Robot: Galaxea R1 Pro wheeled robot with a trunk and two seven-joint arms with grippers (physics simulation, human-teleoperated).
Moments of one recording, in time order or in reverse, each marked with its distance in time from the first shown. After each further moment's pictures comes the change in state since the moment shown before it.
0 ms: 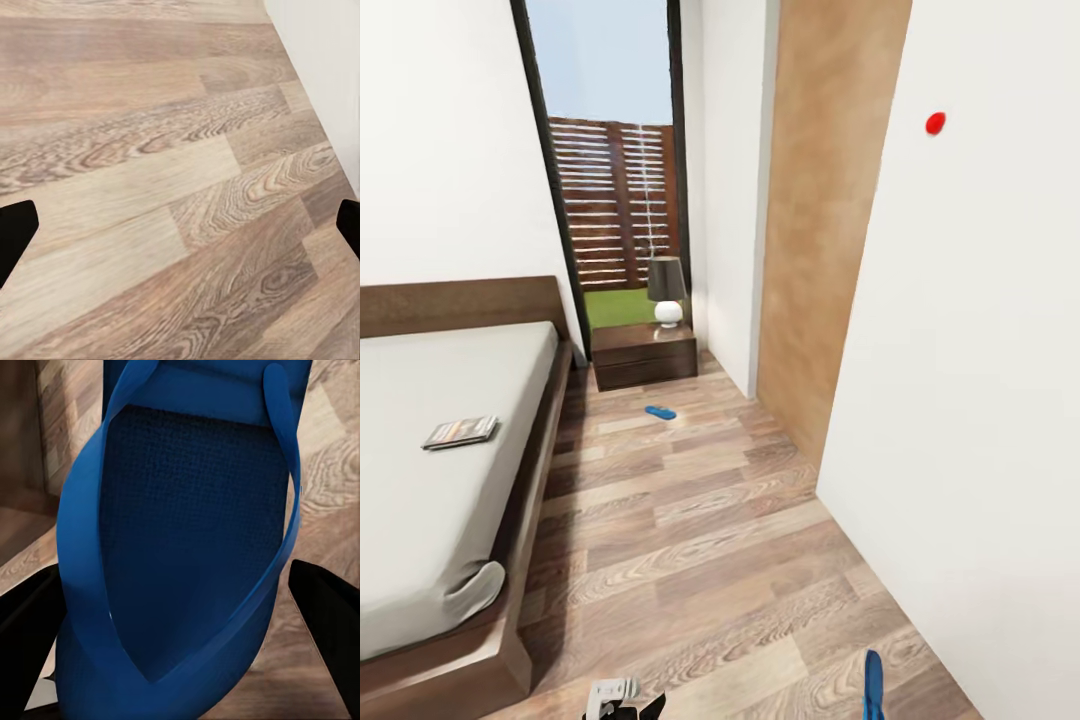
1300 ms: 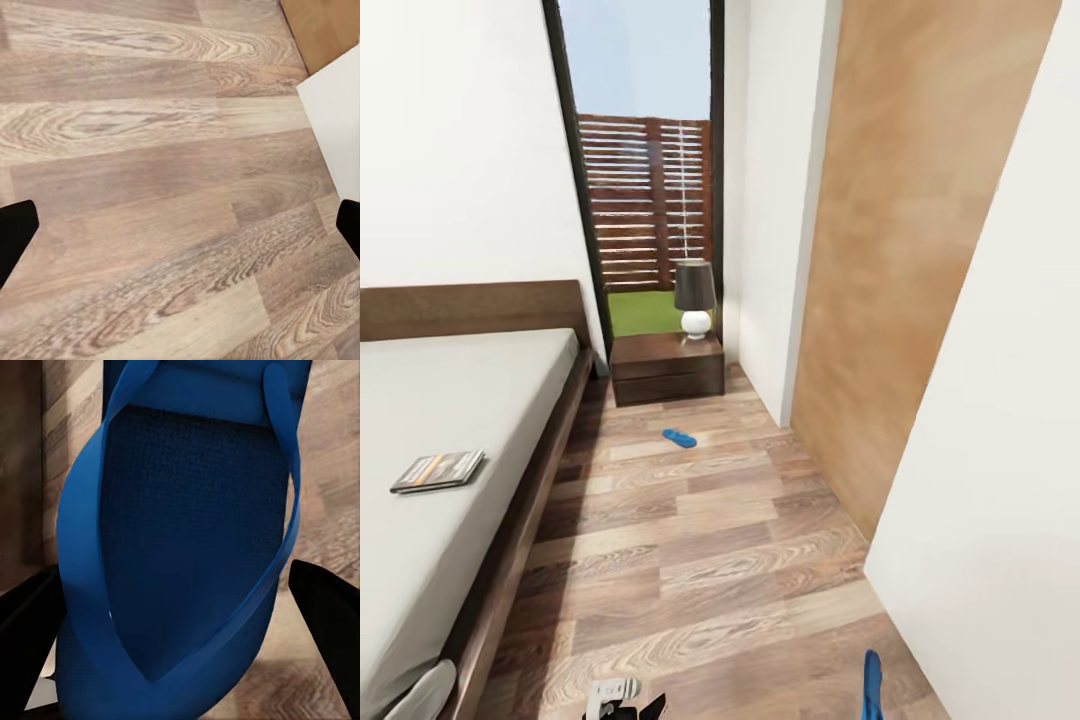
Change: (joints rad) left arm 0.000 0.000 0.000 0.000 0.001 0.000 0.000; right arm 0.000 0.003 0.000 0.000 0.000 0.001 0.000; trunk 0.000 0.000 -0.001
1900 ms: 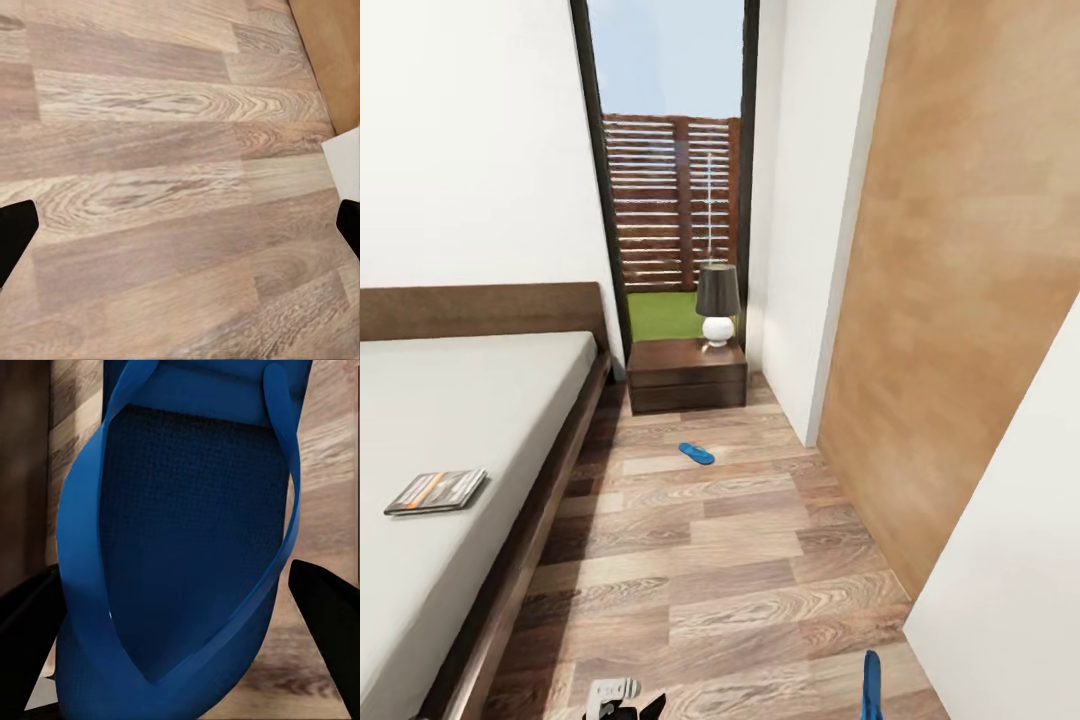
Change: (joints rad) left arm 0.000 0.000 0.000 0.001 -0.001 0.000 0.000; right arm 0.000 0.001 0.000 0.000 0.000 -0.001 0.001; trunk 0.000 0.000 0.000
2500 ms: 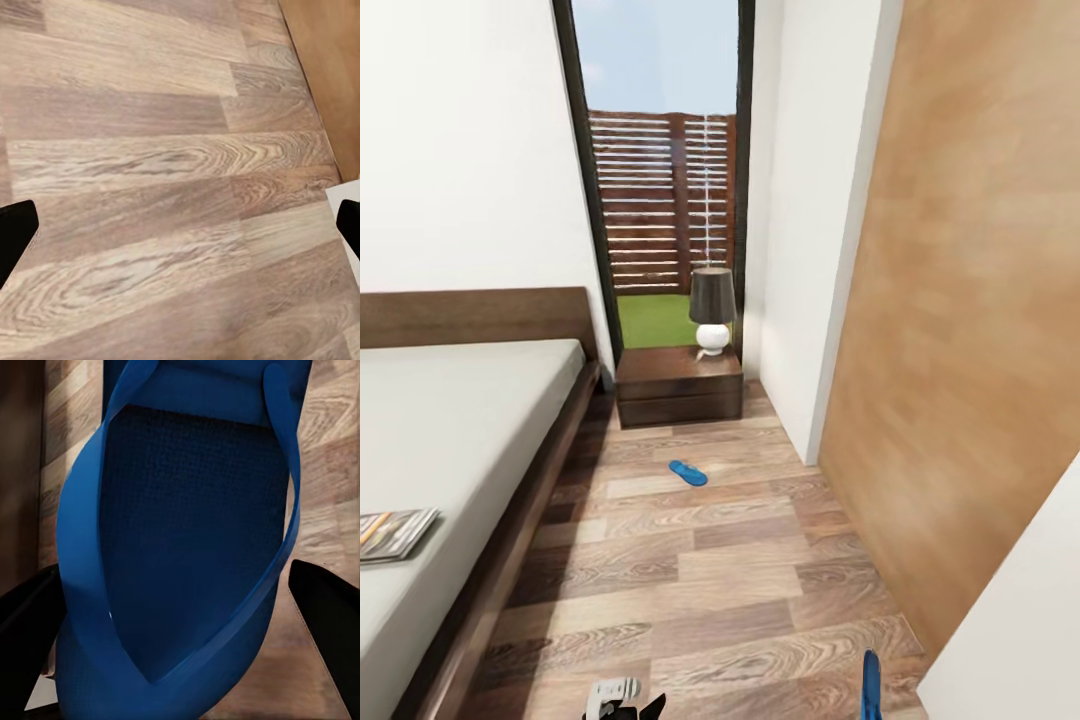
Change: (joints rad) left arm 0.000 0.000 0.000 0.000 0.001 0.000 0.000; right arm 0.000 0.002 0.001 0.000 0.000 0.000 -0.001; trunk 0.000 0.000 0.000
